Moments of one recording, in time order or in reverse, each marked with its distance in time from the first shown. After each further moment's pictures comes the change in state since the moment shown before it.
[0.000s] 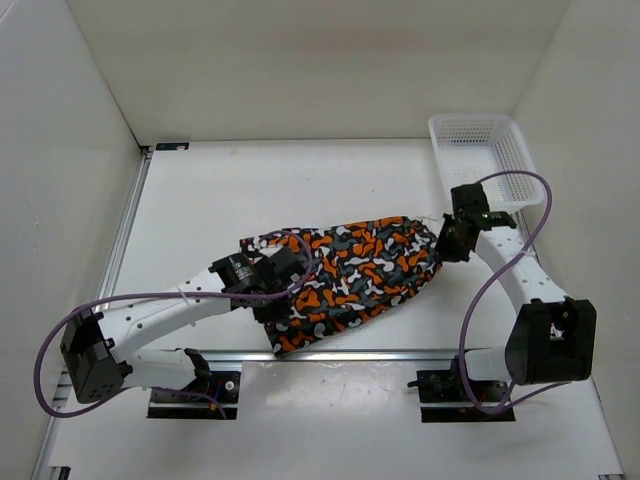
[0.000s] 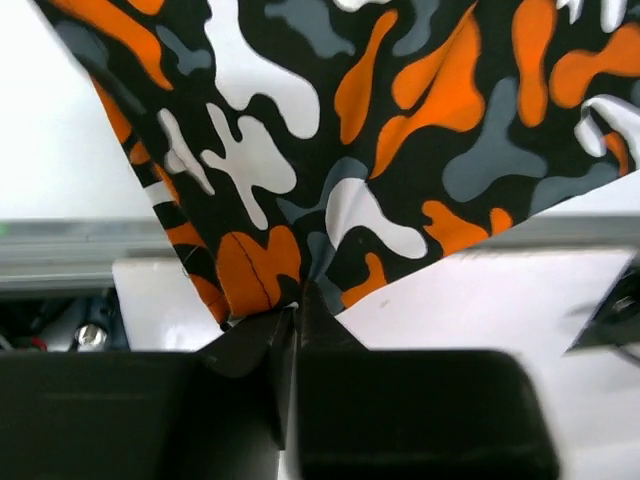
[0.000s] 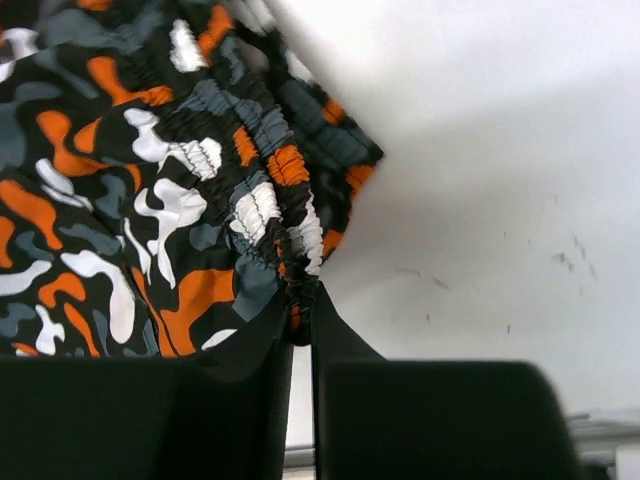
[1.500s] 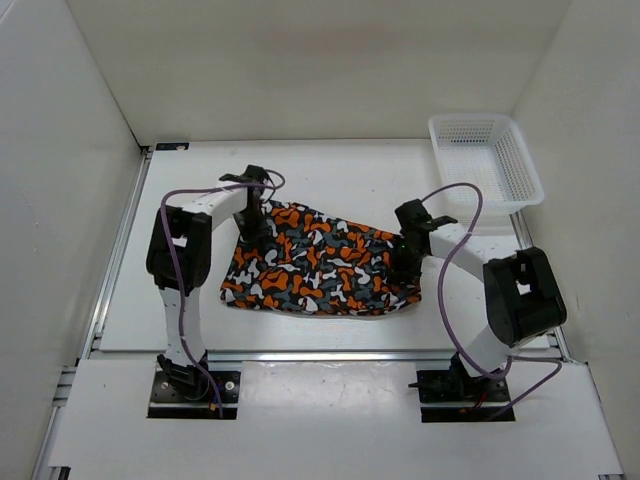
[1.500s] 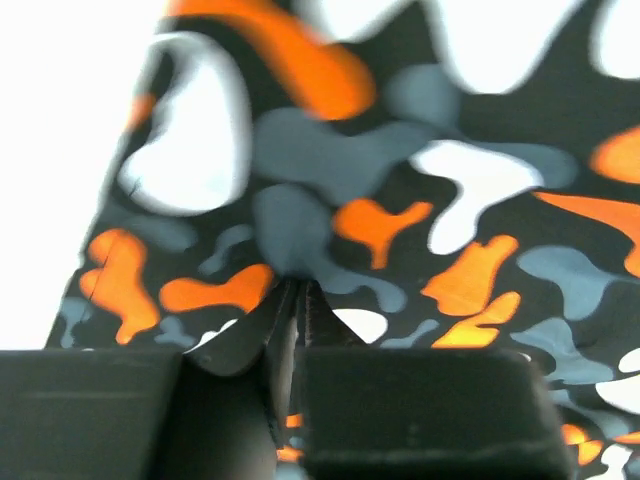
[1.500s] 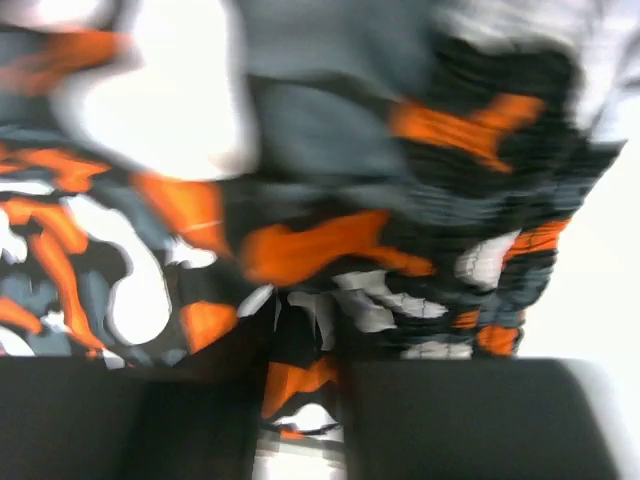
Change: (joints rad) left arm 0.673 0.816 0.464 0.185 0.115 0.346; right arm 0.249 0.254 -0.090 0.148 -0.158 0.167
